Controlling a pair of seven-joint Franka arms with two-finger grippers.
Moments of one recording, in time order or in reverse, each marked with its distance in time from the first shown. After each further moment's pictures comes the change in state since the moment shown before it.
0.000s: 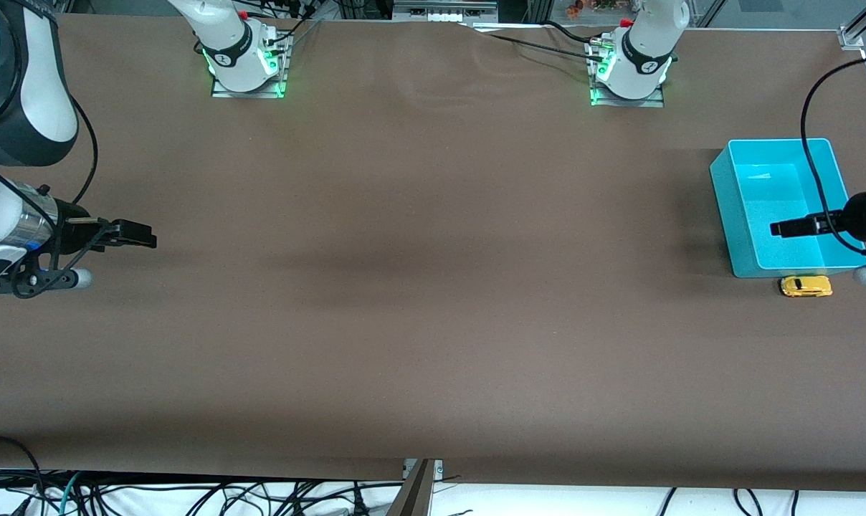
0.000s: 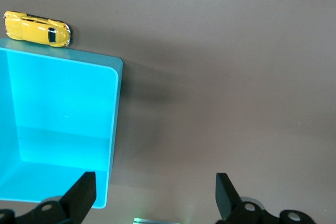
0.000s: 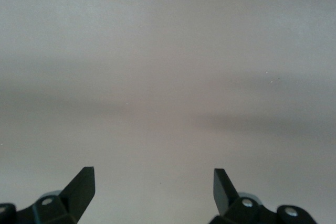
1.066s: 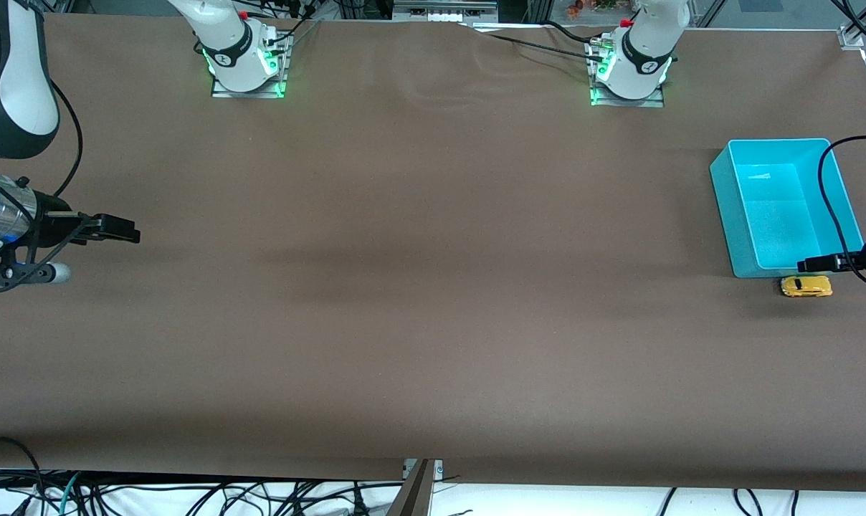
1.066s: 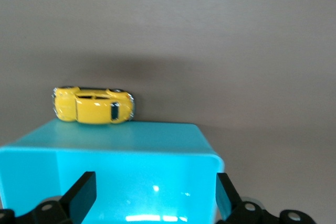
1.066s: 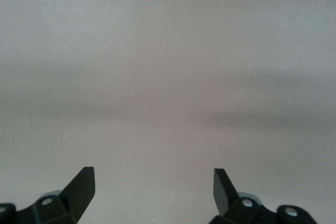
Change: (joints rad) left arm 0.130 0.196 0.064 -0.041 0.049 0.368 0.328; right arm -0.001 -0.021 -0.031 0.001 -0.009 -0.025 0.001
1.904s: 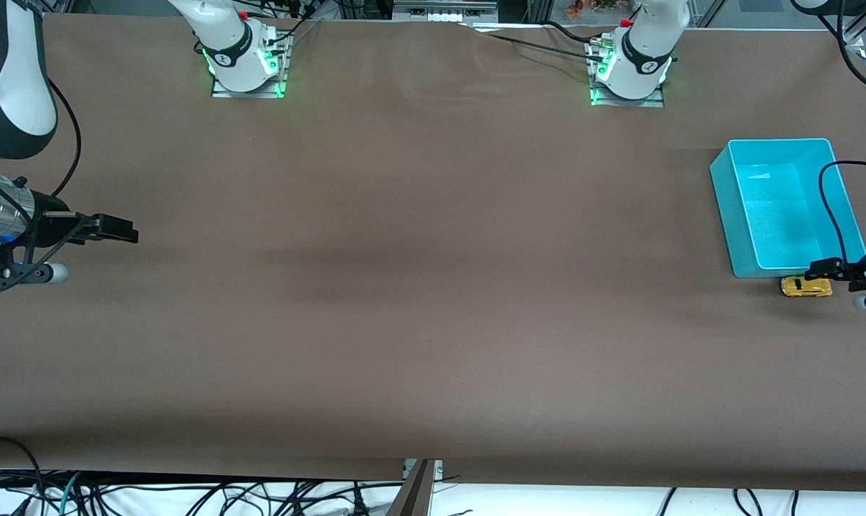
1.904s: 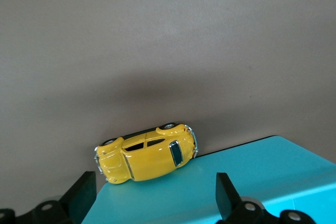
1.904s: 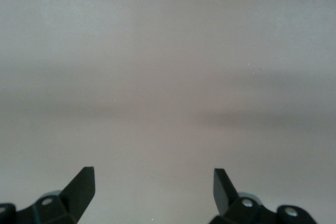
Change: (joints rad) left arm 0.001 0.123 0.087 -0.015 0.000 0.239 0.394; right arm 0.000 -0.002 -0.002 0.000 -0.001 -0.001 0.000
